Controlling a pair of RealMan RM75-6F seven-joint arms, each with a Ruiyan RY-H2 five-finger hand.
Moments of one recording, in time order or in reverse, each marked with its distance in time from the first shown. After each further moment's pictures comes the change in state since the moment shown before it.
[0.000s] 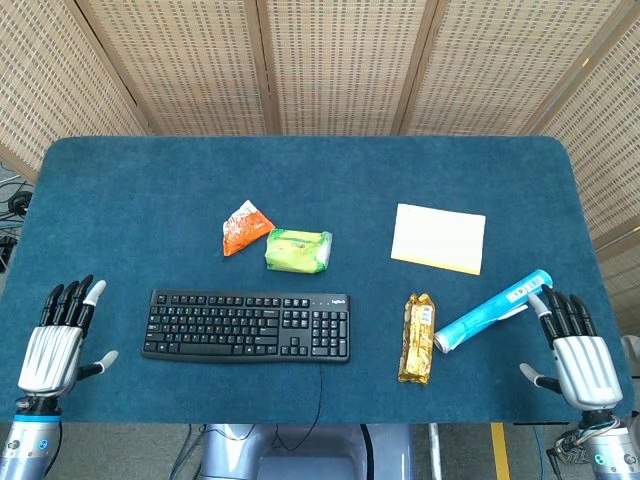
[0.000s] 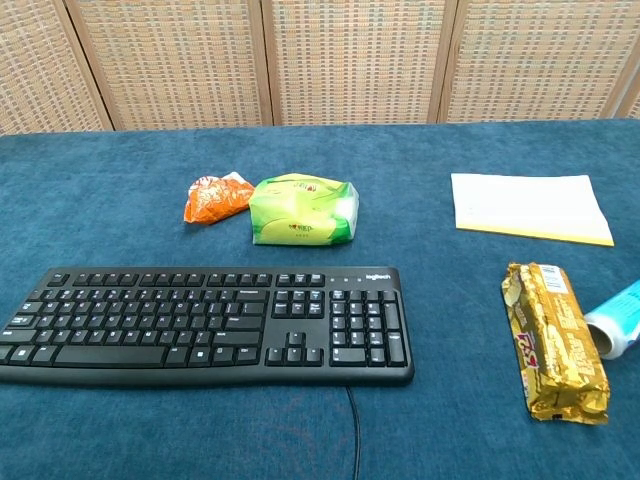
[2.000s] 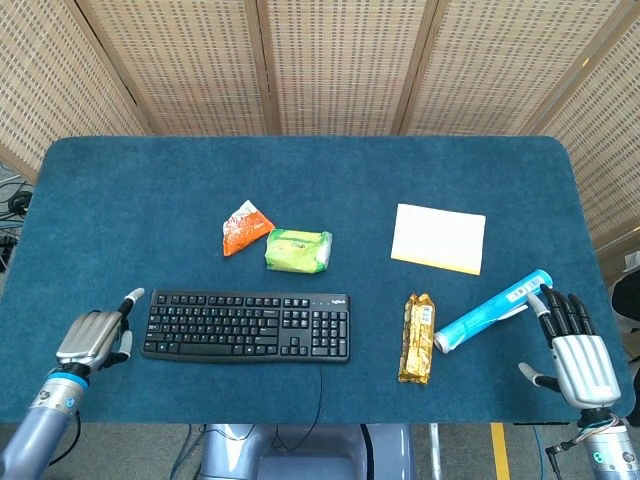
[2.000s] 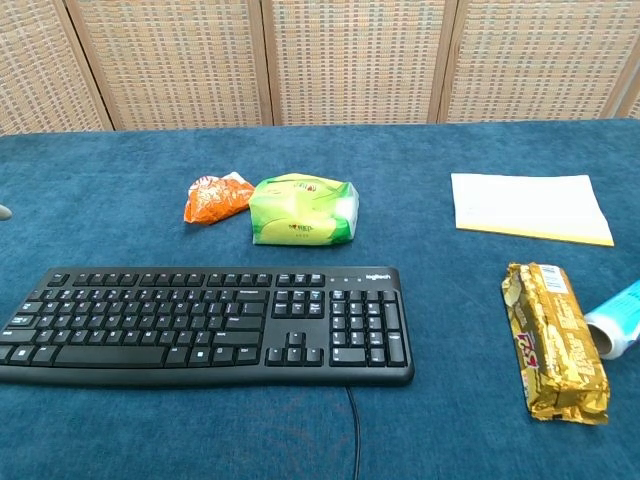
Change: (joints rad) left arm -0.314 0.245 -0.063 -0.422 -0.747 -0.448 0.316; right arm 0.006 -0.006 0.001 0.008 0.007 -0.012 0.012
